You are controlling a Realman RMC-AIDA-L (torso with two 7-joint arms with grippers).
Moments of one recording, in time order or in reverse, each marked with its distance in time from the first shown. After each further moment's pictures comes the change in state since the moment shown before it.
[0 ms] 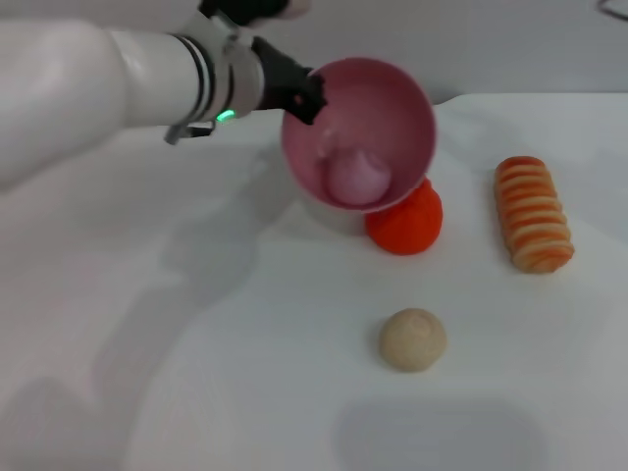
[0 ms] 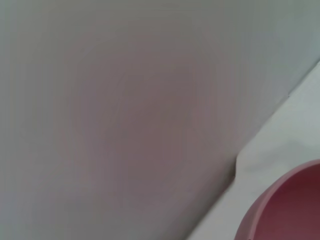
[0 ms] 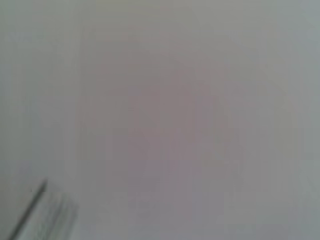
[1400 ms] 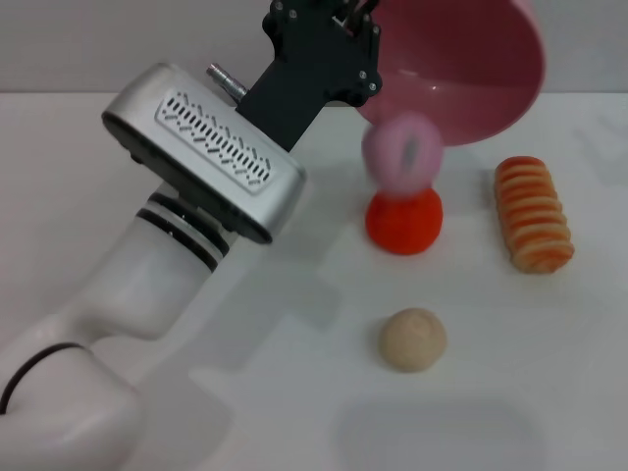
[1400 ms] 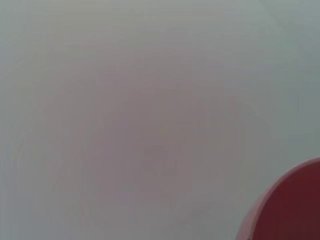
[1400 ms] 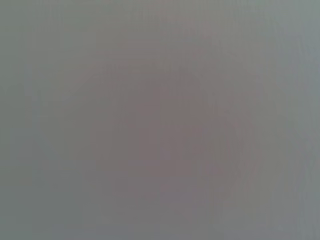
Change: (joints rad) left arm 0.317 -0.001 0.642 -0.066 -0.001 -1.373 0.019; right arm -0.160 -0.008 0.263 0.378 0.563 -0.167 -0.547
